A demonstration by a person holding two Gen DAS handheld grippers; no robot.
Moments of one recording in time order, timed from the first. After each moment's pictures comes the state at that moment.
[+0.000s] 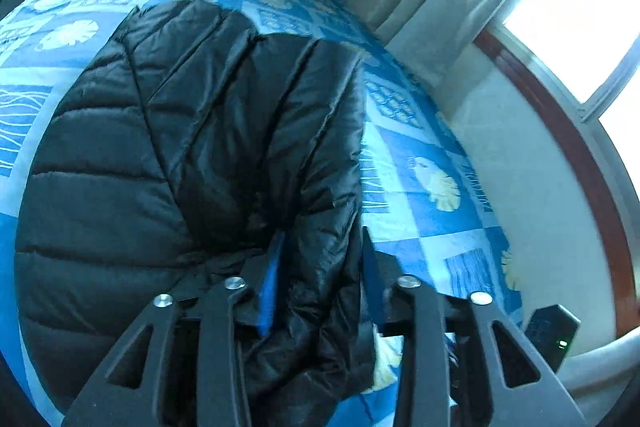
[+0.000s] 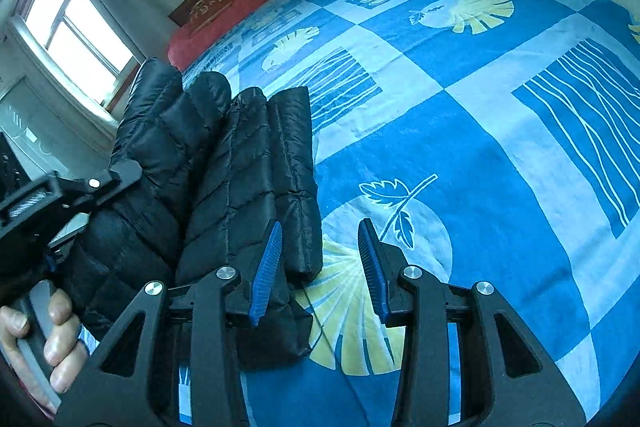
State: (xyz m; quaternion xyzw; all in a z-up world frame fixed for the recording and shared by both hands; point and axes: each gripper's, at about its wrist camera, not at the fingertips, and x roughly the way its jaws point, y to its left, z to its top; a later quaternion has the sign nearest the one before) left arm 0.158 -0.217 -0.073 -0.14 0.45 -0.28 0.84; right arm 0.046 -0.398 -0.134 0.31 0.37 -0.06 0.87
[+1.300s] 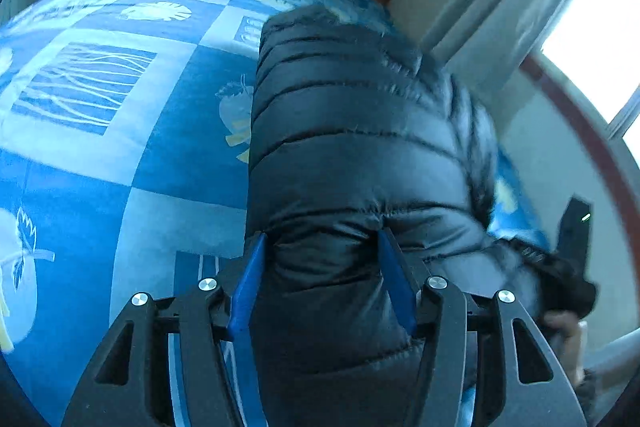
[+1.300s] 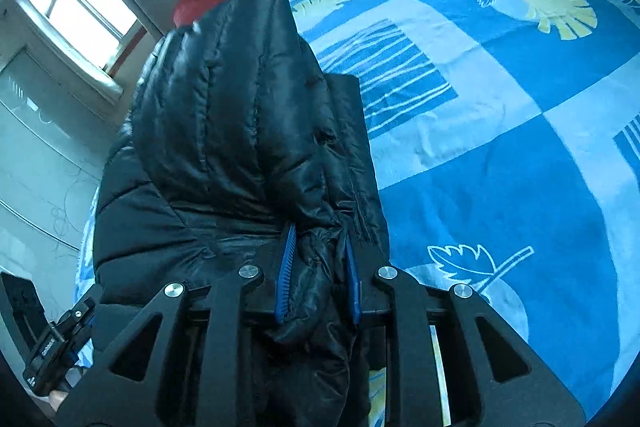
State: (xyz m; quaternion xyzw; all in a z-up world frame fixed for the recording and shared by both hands) left arm 0.167 -0.101 -0.136 -0.13 0.44 -0.21 0.86; right arm 0.130 -0.384 -0.161 0.30 0.43 -0.03 0.85
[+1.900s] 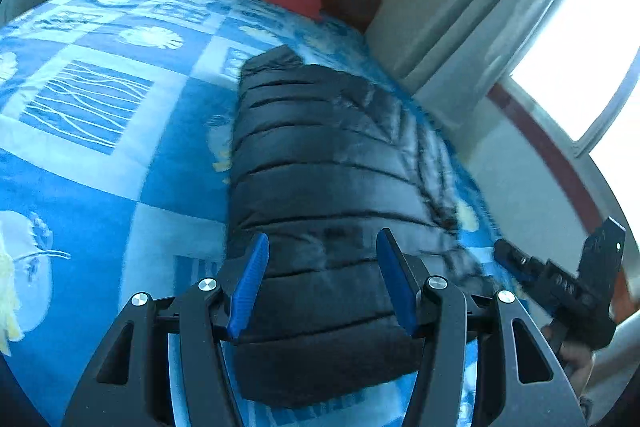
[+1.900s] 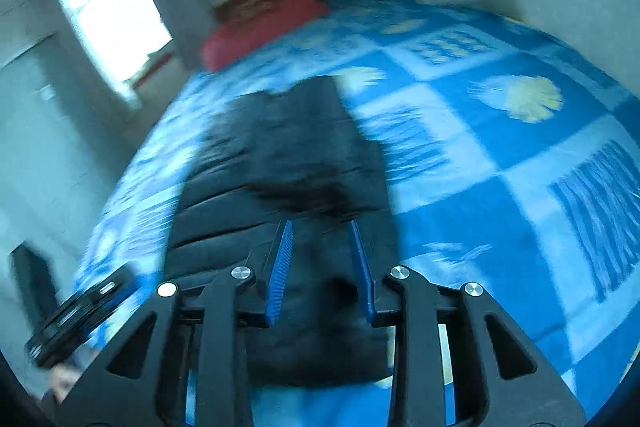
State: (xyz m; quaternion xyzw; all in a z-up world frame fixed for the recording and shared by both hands) left arm 0.127 -0.077 -0.095 -0.19 0.39 -0.26 0.86; right arm 0.046 -0.322 -0.060 0.22 0.35 0.01 0.91
